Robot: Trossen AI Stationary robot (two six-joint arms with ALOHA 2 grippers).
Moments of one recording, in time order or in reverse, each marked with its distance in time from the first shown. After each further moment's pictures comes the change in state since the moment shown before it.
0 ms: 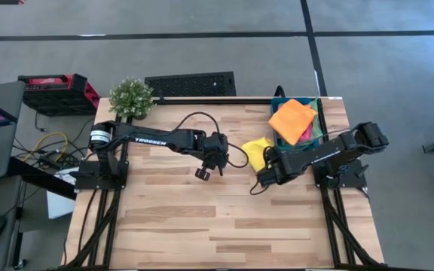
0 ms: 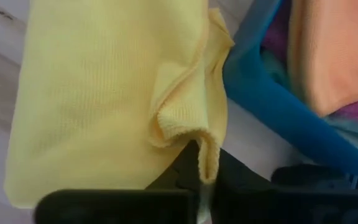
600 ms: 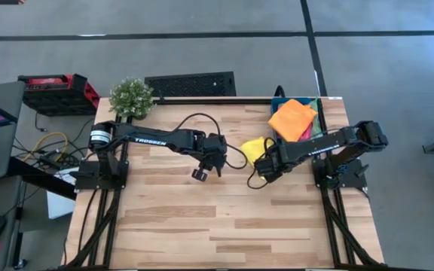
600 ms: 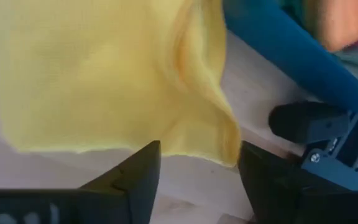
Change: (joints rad) left arm -0.003 0.000 0.000 -0.076 0.007 -0.018; right arm -0.118 -0.008 0.067 -0.120 -0.291 -0.058
